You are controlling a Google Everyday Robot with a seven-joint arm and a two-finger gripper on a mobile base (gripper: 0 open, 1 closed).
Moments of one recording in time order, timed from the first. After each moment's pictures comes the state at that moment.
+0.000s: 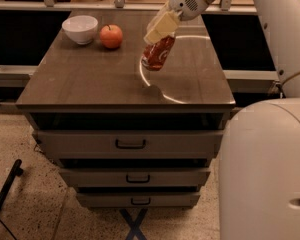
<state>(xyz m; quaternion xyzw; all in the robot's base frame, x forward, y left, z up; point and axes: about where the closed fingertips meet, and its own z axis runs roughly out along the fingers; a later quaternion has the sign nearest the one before) 0.687 -0.029 0.961 -0.59 0.70 0.24 0.31</state>
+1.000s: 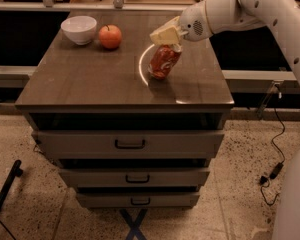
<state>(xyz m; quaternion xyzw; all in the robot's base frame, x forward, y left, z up) 0.693 -0.040 0.926 -0.50 0.71 0.30 0.40</state>
